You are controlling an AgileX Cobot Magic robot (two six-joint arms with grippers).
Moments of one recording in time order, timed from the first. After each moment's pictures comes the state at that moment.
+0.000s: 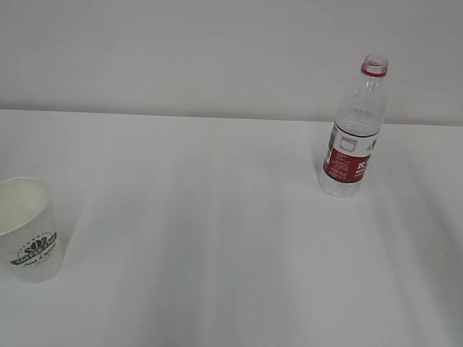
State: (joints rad) left arm -0.02 0.95 -0.53 0.03 -0.15 -0.08; right arm 0.05 0.97 -0.66 -0.03 -0.13 0.04
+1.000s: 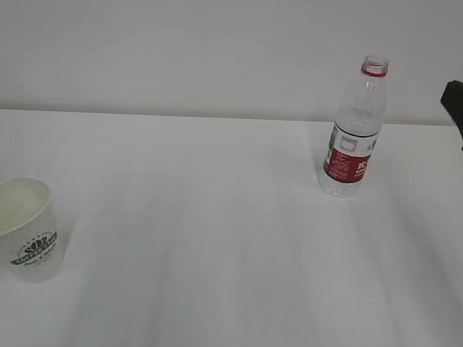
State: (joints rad) left arm -0.02 1.01 -0.26 0.03 -0.53 -0.10; right arm 0.15 1.07 -0.37 -0.14 -0.52 0.13
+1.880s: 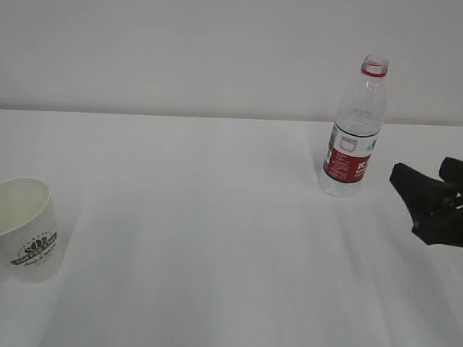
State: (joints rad) left arm -0.02 1.01 0.00 0.14 -0.78 -0.23; right arm 0.15 1.43 -0.20 -0.22 -0.95 0.17
